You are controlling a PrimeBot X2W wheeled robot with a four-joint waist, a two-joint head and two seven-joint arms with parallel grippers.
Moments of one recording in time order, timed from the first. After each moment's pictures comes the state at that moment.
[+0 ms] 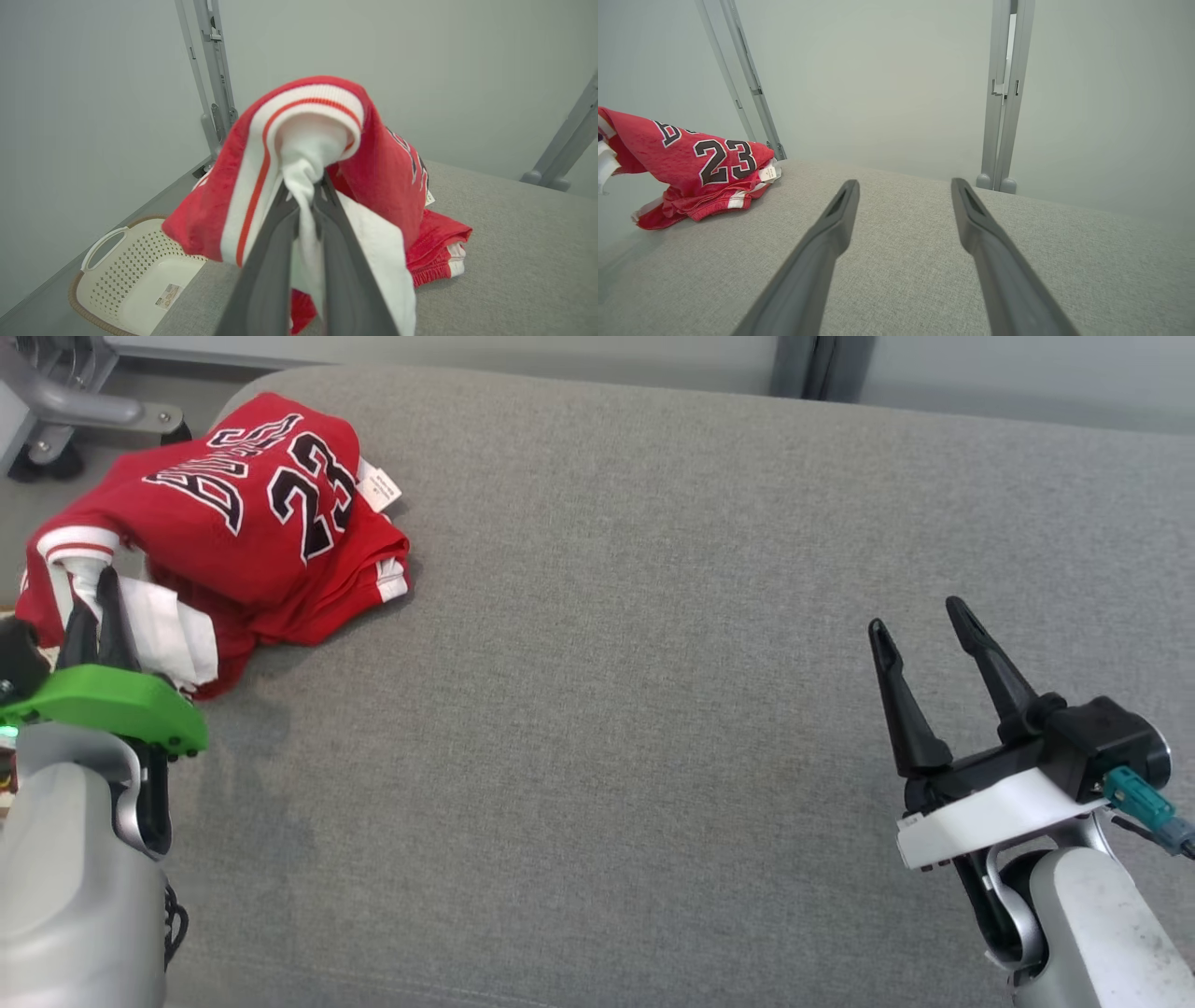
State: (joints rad) left arm -0.65 0.26 0.03 0.81 -0.35 -0.09 -0.26; right arm -0.18 -0.19 0.14 0.01 0.22 0.13 -0.18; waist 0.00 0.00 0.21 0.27
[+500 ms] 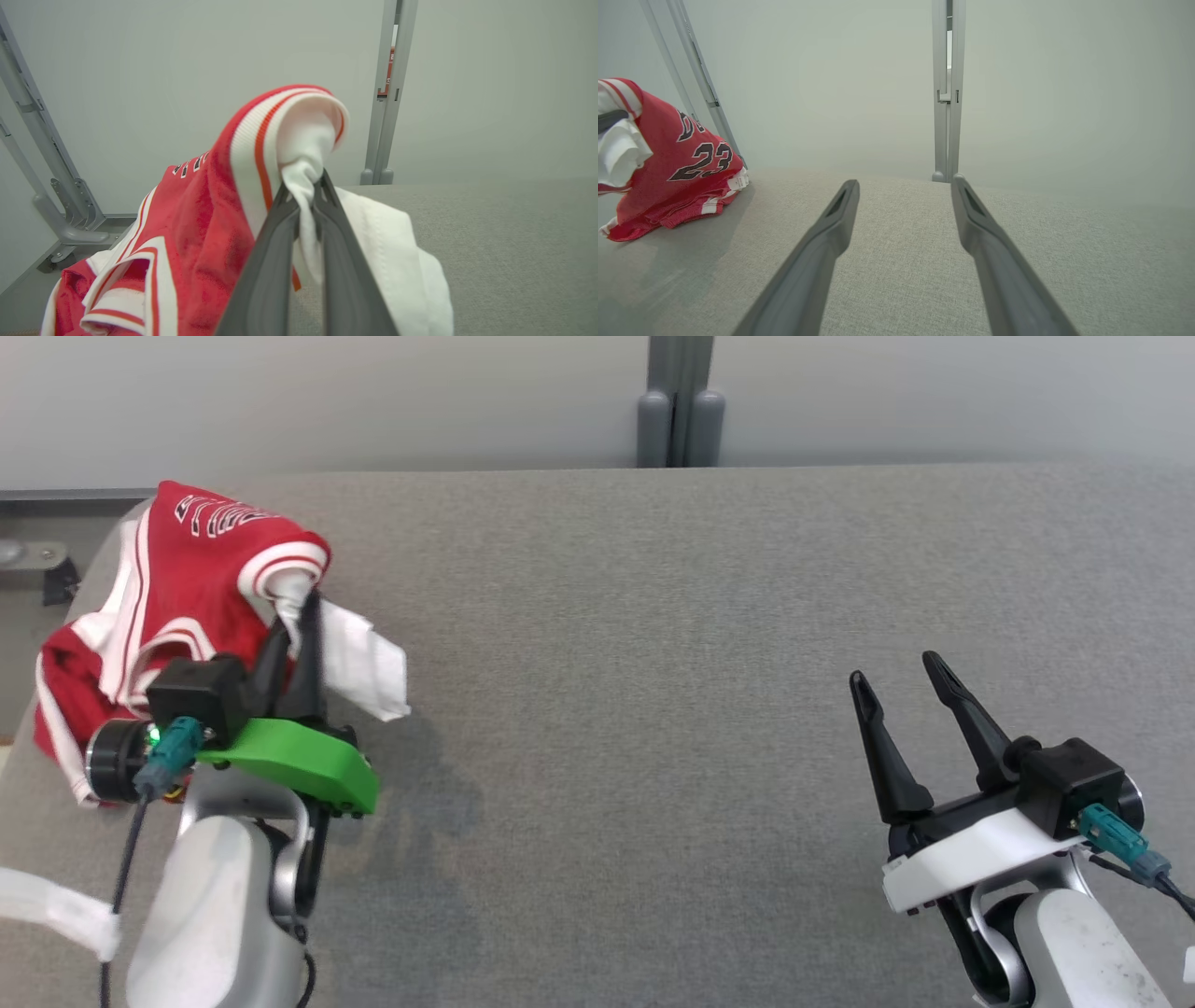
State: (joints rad) left arm -0.38 0.17 -0.14 0.29 -0.28 -0.05 -0.11; right arm -0.10 -0.16 0.15 0.02 0.23 0.13 -0.16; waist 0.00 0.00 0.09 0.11
